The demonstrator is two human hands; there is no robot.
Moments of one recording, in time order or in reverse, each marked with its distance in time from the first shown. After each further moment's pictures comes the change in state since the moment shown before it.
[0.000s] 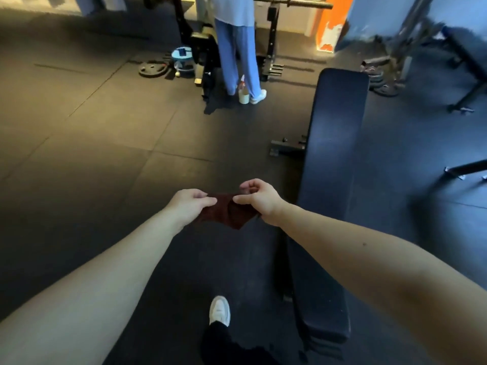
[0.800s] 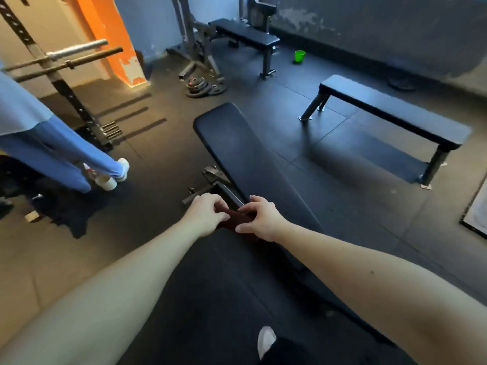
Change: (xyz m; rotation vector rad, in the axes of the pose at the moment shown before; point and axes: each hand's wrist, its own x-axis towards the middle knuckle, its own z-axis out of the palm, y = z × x) left_hand 0.364 0.315 0.071 0.861 -0.653 0.878; right_hand 0.210 -0.157 -0.097 -0.233 0.715 0.152
